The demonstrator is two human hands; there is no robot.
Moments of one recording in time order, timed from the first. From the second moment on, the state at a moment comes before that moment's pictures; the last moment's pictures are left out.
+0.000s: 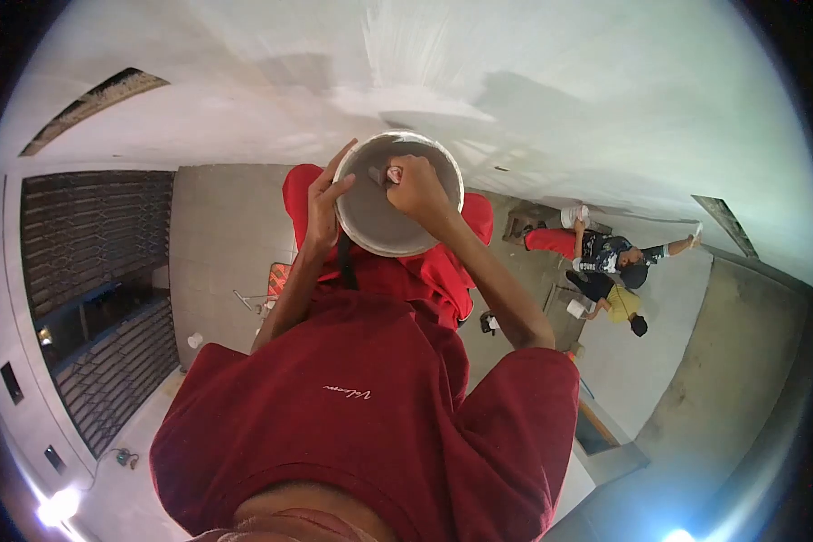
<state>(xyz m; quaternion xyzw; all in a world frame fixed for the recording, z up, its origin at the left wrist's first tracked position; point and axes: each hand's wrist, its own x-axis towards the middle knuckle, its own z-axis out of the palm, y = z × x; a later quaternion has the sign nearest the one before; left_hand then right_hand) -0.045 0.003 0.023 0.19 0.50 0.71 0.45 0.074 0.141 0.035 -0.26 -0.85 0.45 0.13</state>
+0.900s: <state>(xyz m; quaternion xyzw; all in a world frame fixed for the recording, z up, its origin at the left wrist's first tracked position) -0.044 0.002 0.025 0.16 0.51 0.73 0.42 0.198 0.141 0.028 -0.17 -0.05 0.93 0.32</state>
